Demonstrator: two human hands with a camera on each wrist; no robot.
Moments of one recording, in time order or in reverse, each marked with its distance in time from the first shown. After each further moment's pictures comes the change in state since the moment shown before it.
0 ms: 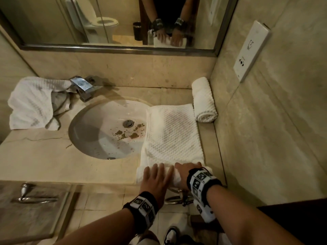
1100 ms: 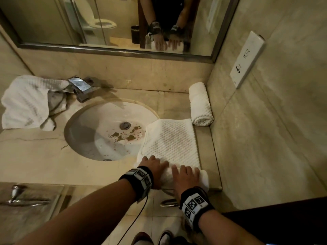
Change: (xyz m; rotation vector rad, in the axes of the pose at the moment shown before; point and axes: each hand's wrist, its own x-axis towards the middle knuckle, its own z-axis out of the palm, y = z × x) left_hand 0.045 -0.035 -0.040 -0.046 -0.040 0.133; right_hand -0.030 -0.021 0.018 -0.106 0.177 0.151
